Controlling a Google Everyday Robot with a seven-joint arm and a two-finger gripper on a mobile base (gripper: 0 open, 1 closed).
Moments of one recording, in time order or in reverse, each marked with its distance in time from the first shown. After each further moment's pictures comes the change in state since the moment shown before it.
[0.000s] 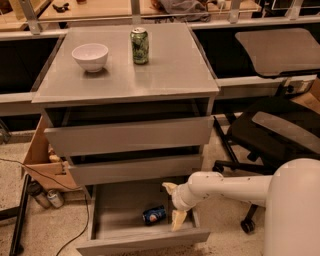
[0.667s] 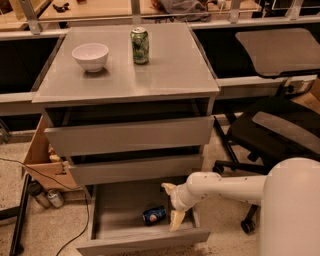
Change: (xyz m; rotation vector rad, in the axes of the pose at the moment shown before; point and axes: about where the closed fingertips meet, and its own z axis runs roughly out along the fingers) arm 0.002 0.000 0.010 -0.007 -0.004 0.017
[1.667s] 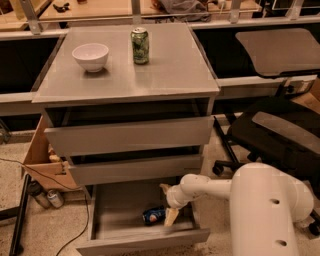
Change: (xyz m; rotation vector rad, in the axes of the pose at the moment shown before) arm 0.043 -0.030 0.089 0.008 -0.013 0.076
